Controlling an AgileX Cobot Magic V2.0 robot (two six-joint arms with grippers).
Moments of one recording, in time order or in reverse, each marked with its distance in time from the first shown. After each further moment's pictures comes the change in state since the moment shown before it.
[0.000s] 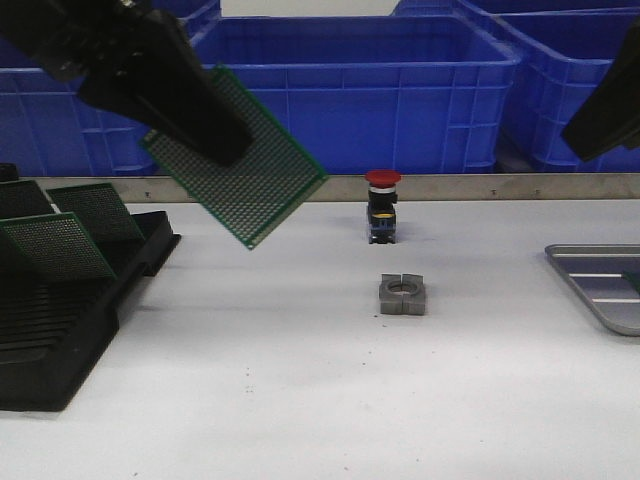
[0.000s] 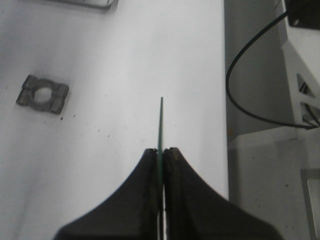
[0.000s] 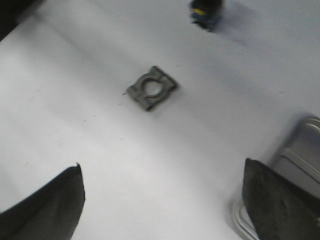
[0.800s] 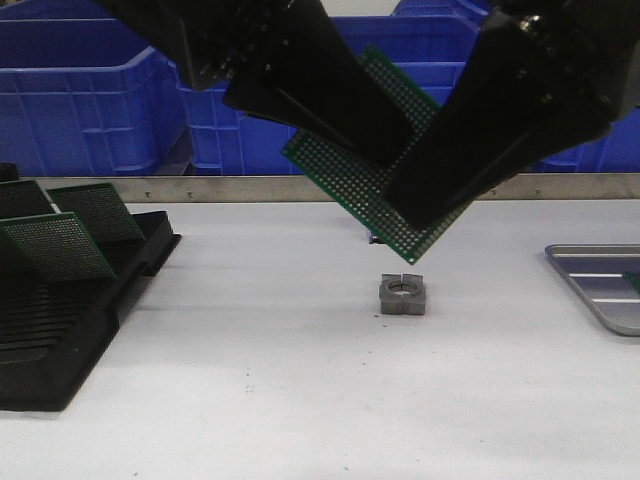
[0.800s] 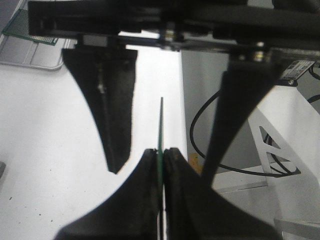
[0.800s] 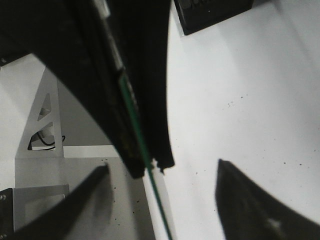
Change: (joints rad) left arm -0.186 0.049 0.000 -0.166 -0.086 0.002; right arm 0.382 0.049 0.000 0.121 0.146 -0.082
